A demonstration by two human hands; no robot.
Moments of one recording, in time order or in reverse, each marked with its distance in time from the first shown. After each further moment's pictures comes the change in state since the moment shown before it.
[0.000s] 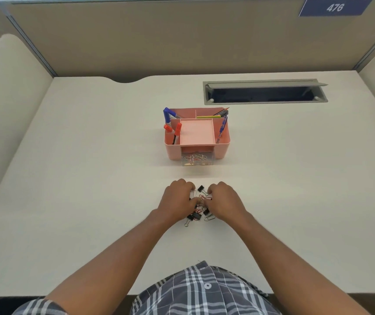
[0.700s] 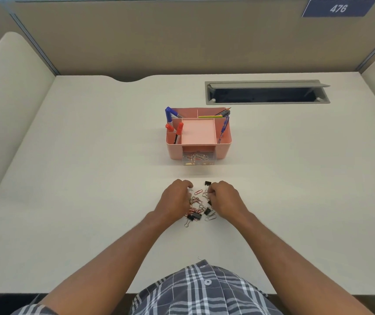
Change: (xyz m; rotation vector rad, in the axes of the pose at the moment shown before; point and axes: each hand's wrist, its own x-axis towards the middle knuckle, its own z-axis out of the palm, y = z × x) left_hand -0.007 -0.005 -0.003 -0.166 0.019 -0.092; right_hand 0.001 0.003 -0.005 0.085 0.029 -0.048
